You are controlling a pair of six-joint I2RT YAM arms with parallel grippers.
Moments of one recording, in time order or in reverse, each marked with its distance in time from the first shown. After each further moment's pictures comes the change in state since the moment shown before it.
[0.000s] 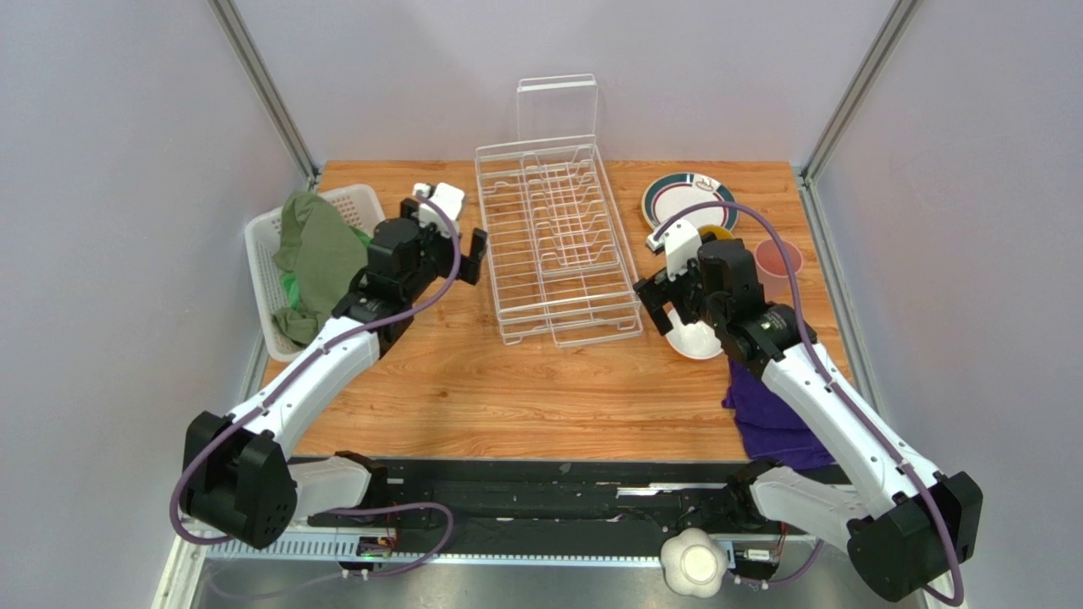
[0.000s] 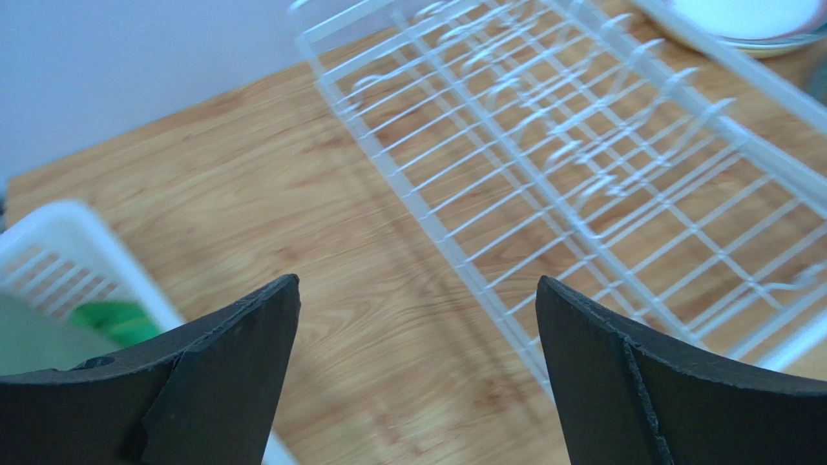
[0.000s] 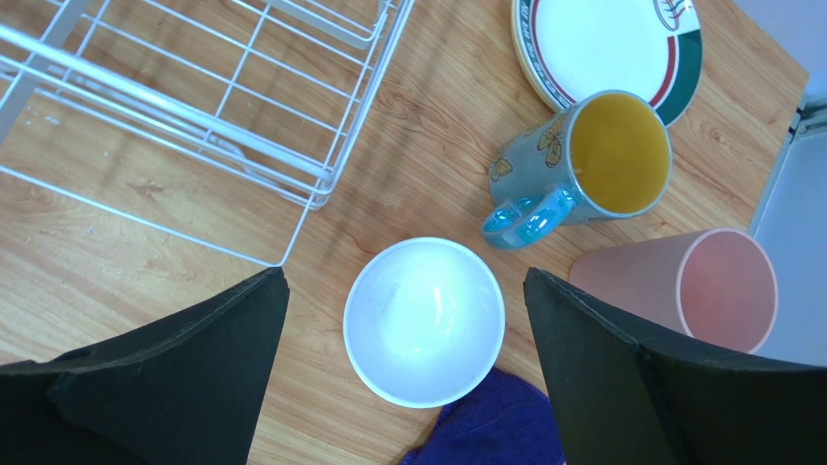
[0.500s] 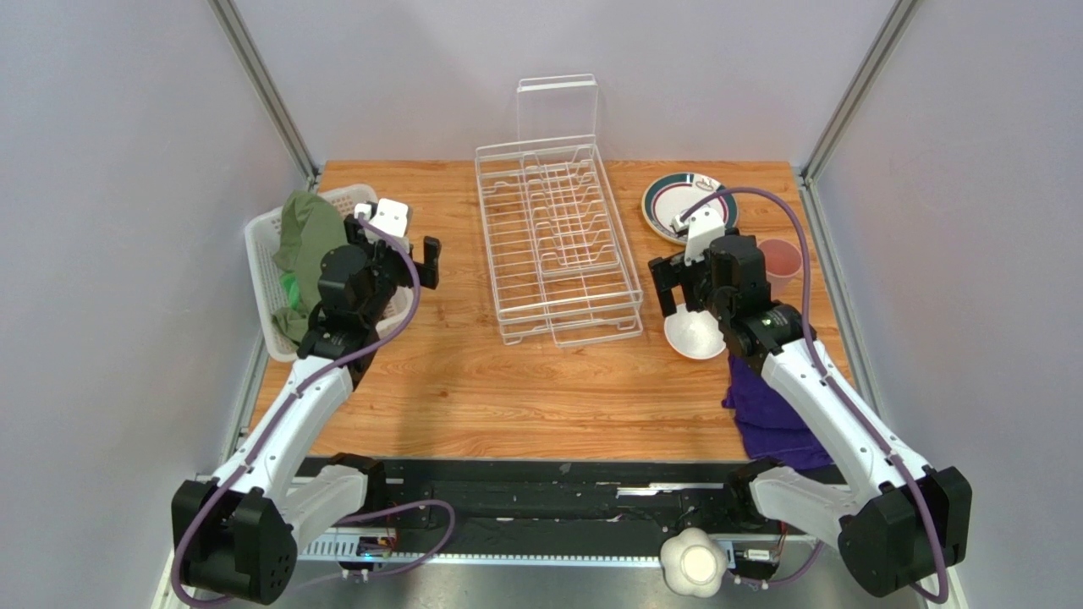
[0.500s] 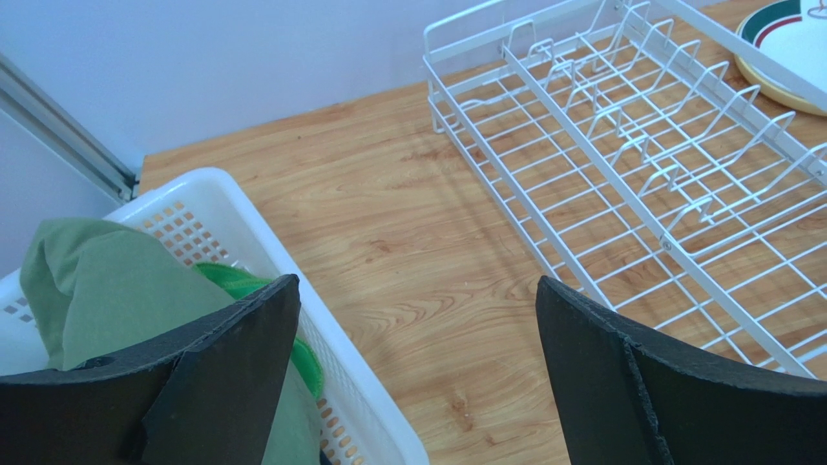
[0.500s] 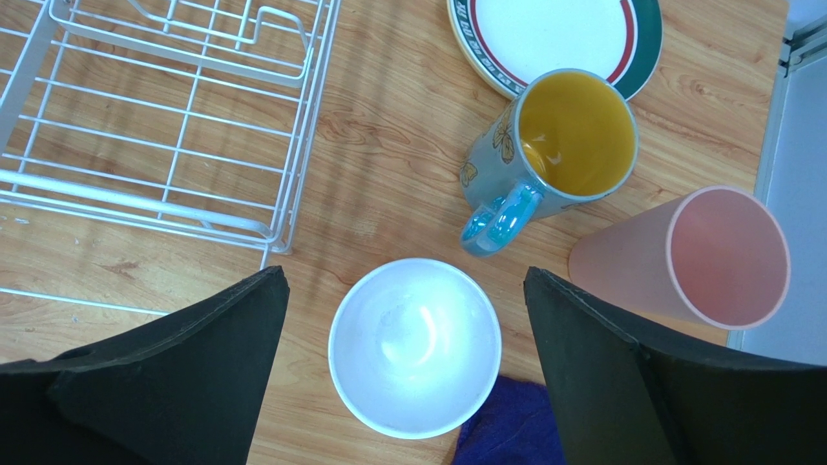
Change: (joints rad) left arm 0.195 -0.215 -0.193 0.109 0.024 0.014; right arm -0.085 0.013 -0.050 0.145 0.044 0.139
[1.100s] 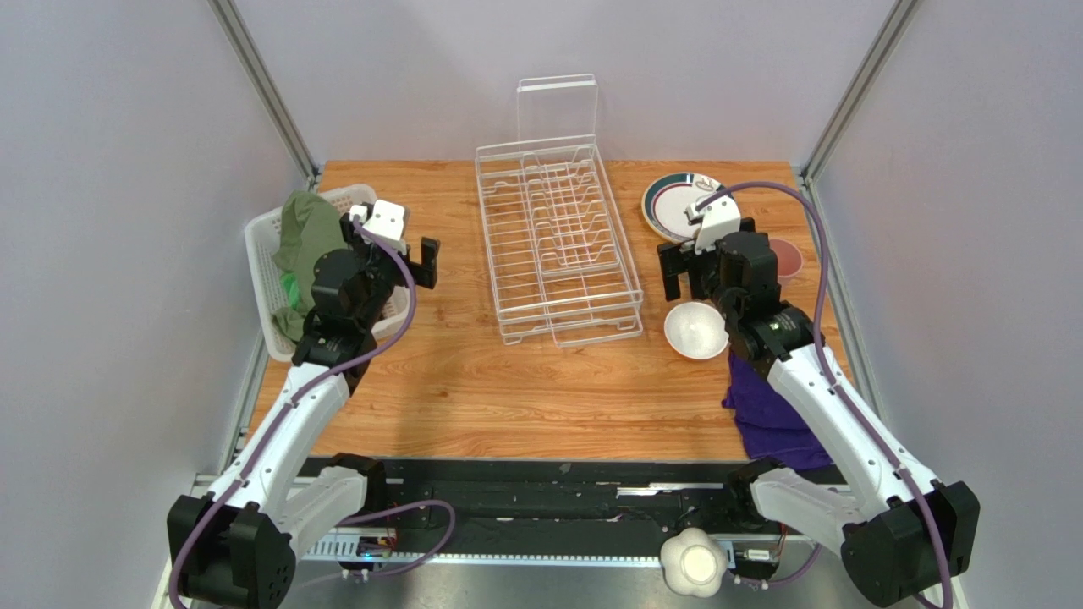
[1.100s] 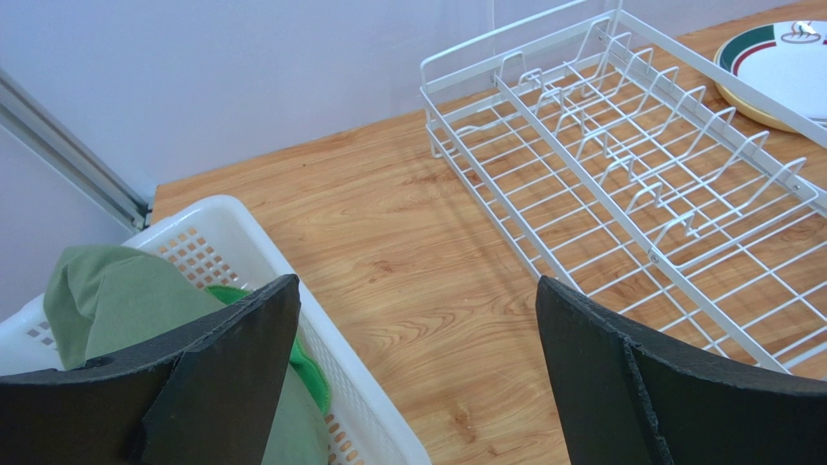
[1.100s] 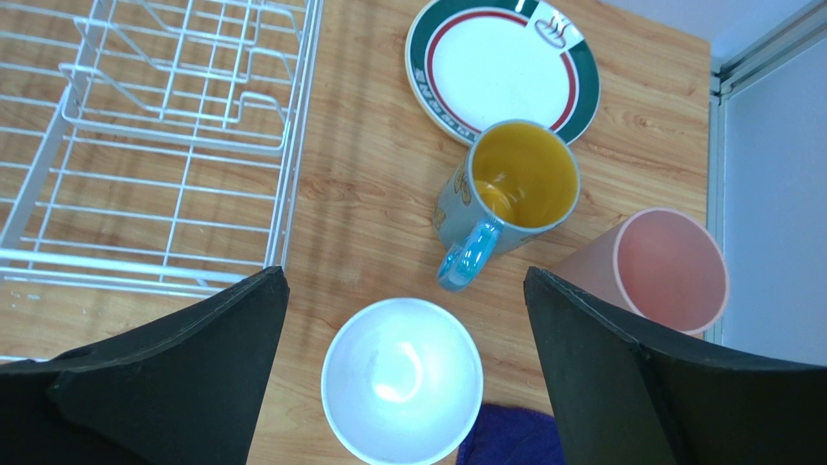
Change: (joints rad) left arm 0.001 -0.053 0.000 0.003 0.016 0.016; right arm 0.000 -0.027 0.008 0.066 0.055 0.038
